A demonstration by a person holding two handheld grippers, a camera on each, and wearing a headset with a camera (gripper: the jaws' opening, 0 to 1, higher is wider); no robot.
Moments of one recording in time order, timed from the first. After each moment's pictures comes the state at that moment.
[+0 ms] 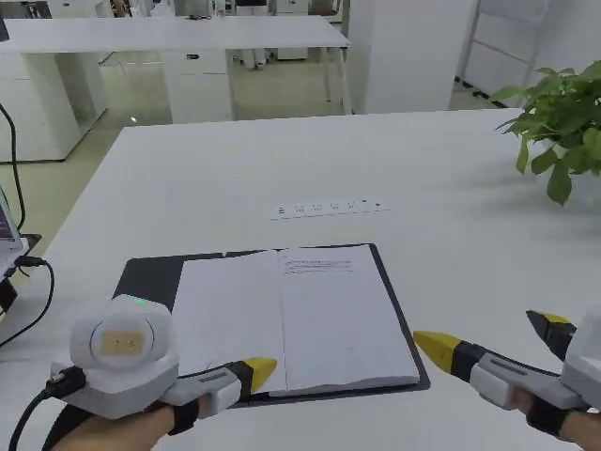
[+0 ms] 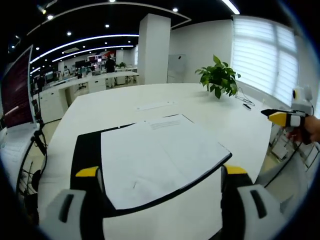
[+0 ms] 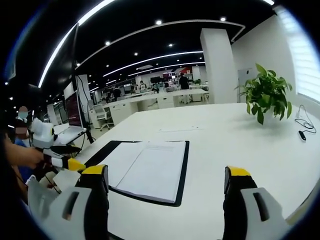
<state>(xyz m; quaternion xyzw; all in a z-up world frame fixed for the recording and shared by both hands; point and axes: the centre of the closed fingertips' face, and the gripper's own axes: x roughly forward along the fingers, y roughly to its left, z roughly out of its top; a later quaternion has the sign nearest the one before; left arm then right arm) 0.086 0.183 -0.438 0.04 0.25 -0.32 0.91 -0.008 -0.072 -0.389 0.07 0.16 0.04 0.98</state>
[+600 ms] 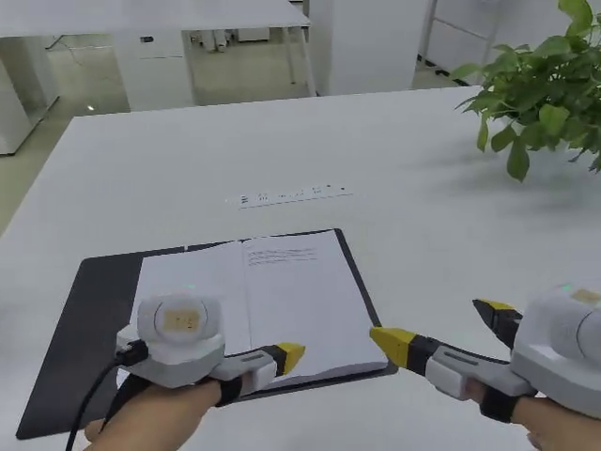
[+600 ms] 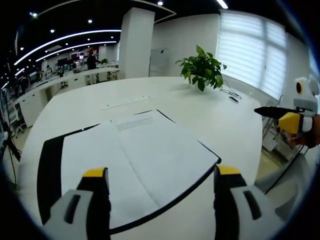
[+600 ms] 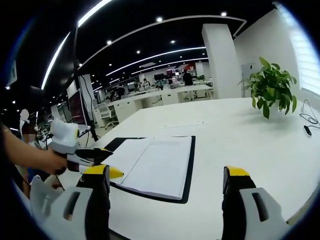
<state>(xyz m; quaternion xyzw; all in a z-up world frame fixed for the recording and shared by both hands) 0.094 0.084 -0.475 0.05 0.27 -0.39 0.88 -0.006 -0.060 -0.401 0.09 0.18 0.06 0.98</state>
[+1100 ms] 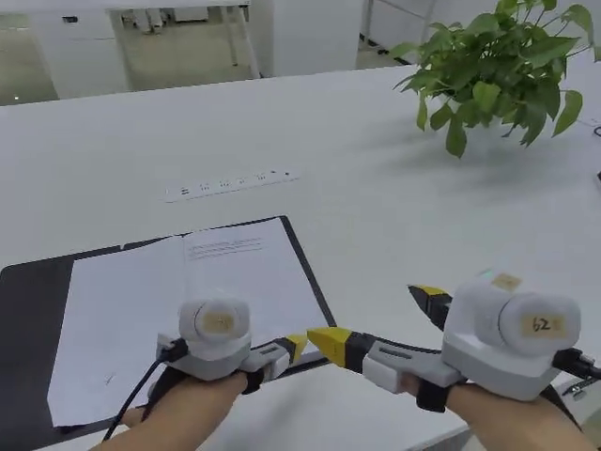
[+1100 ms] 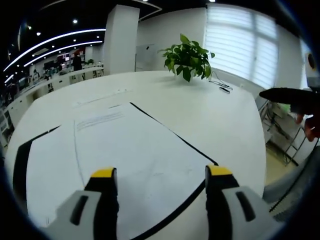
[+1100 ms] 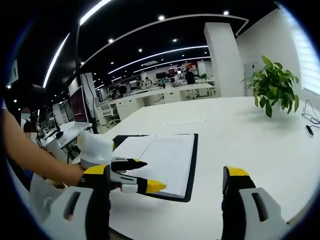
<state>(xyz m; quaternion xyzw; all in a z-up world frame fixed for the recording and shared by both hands) 0.090 -0.003 -0.532 0.07 0.27 -0.43 0.86 -0.005 -0.054 -0.410 0.08 0.18 0.07 0.98</state>
